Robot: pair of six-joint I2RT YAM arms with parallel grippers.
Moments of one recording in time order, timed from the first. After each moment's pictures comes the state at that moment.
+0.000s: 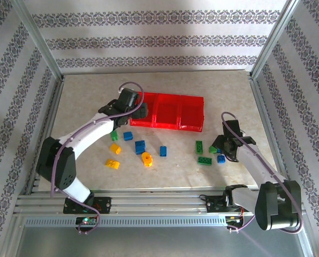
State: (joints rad) left arm -0.49 1.57 1.20 -0.44 -0.28 -0.45; right arm 0.07 1.13 0.60 -0.65 0.12 0.71
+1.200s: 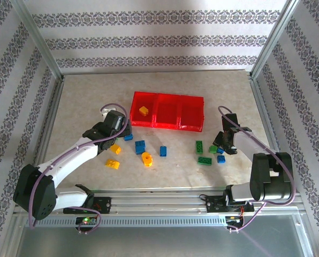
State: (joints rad) left arm -0.48 1.25 0.81 -0.41 -0.41 -0.56; right arm 0.01 1.39 0.69 -0.58 0.06 0.63
